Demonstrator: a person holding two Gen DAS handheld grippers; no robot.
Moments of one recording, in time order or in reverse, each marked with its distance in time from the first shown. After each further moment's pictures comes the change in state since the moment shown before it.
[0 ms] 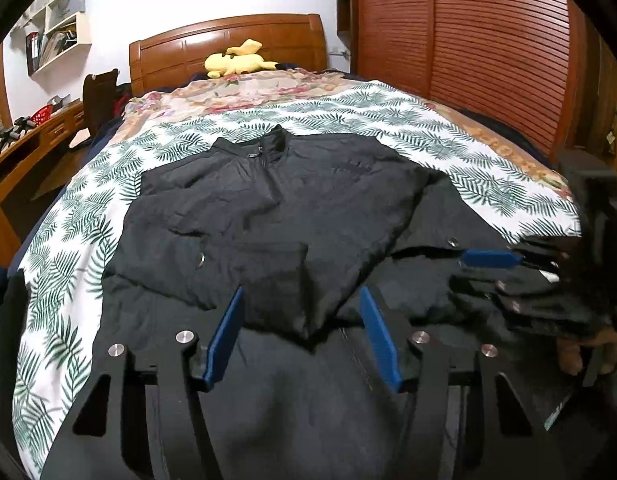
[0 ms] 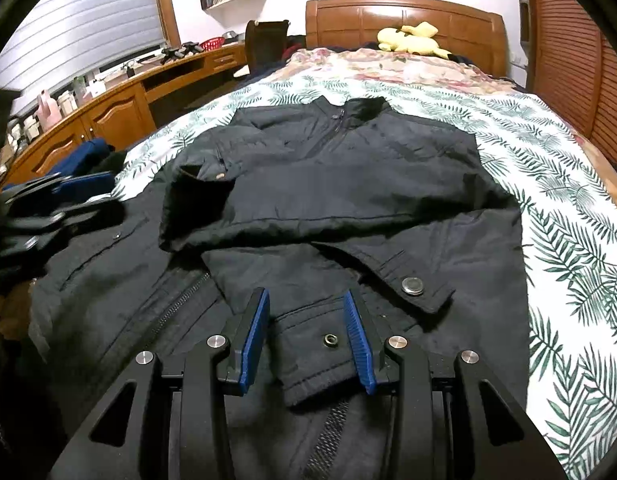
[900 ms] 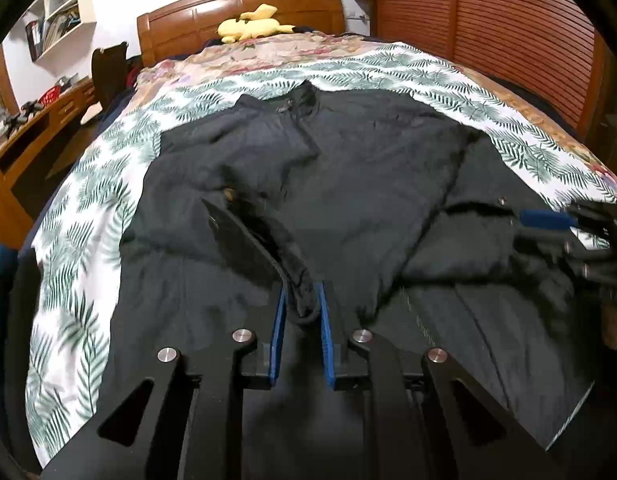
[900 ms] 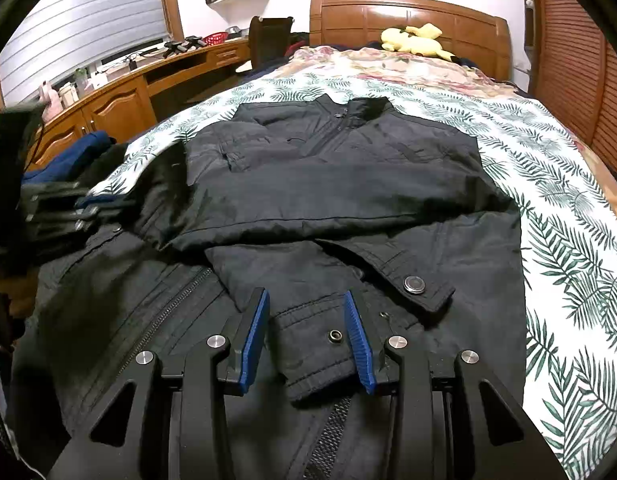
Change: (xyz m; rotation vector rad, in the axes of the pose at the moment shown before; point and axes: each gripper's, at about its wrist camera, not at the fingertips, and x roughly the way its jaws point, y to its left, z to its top) left arm 0.016 0.030 -0.028 -0.001 0.140 0.074; right arm 0.001 0.013 -0.008 -0.024 0.010 -0.018
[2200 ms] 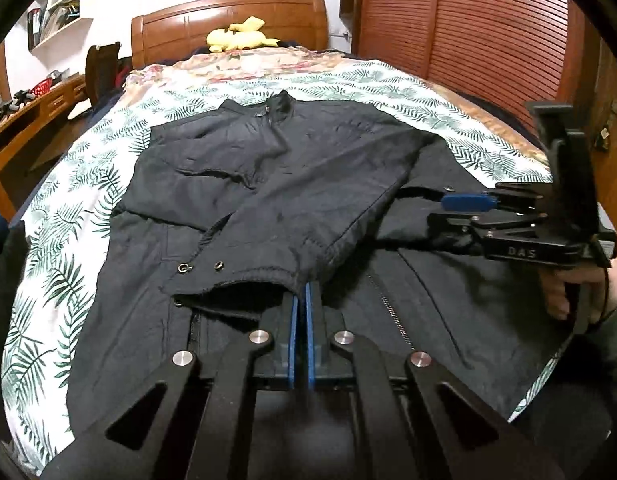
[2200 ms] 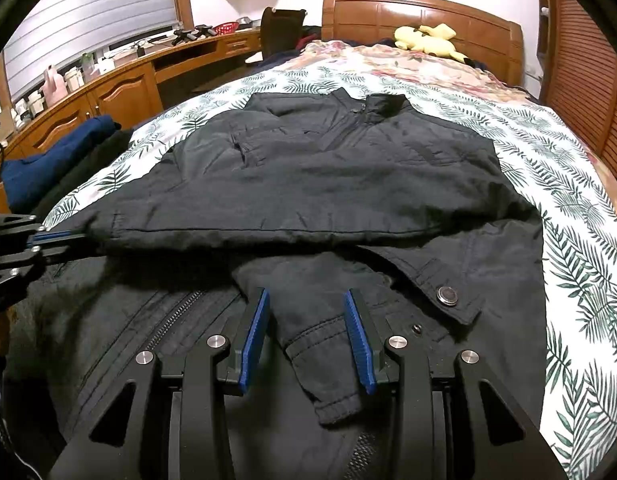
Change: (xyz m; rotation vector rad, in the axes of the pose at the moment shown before) left arm -0.046 -0.011 -0.038 -0.021 -0.068 -0.106; right arm 0.020 0.010 0.005 -0.044 0.021 0.008
